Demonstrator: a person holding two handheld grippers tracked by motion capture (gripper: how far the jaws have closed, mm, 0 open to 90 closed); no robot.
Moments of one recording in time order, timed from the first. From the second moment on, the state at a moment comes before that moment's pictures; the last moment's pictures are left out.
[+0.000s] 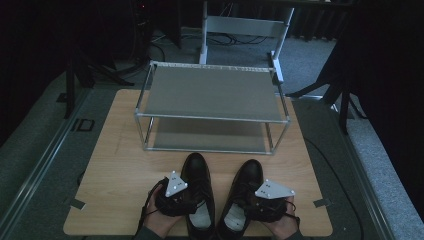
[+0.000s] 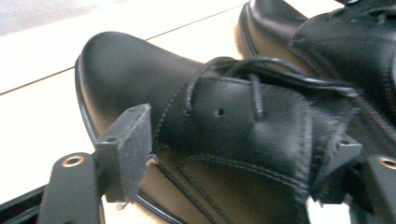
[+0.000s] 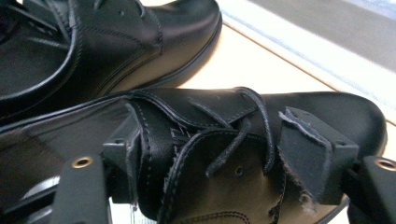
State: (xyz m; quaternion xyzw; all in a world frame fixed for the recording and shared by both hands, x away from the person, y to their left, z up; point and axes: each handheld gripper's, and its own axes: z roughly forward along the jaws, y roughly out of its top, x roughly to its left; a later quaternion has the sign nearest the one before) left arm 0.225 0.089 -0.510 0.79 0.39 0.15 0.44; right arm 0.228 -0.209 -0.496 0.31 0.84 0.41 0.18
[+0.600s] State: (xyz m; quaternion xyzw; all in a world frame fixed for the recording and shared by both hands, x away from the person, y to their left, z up) left arm 0.204 0.123 -0.475 0.77 0.39 0.19 0.46; right arm 0.217 -0.252 -0.473 0.37 0.80 0.43 0.20
